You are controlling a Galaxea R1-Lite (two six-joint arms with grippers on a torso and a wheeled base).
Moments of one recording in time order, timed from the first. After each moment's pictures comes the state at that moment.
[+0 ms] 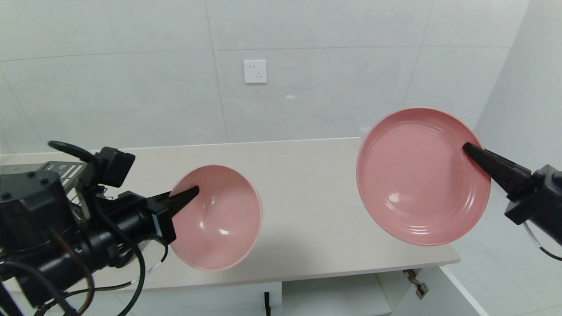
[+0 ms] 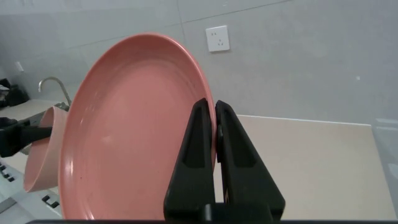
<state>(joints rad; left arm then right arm) -0.39 1.43 -0.31 -0.98 -0.17 -0.14 0.21 1.44 -0.15 -1.57 0.38 0.30</state>
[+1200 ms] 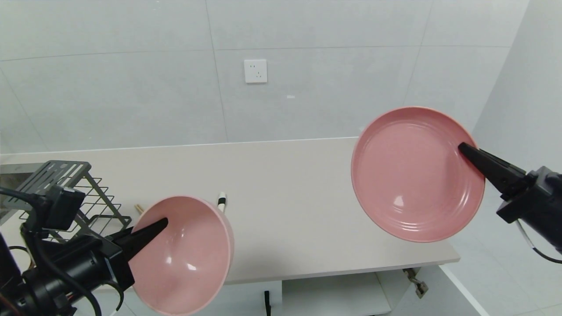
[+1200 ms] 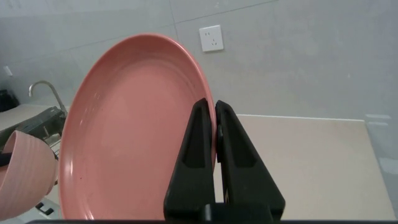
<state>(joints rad) -0.28 1.30 -0.08 -1.04 -0.27 -0.18 0.26 1.45 -0.15 -1.57 0.29 0.28</state>
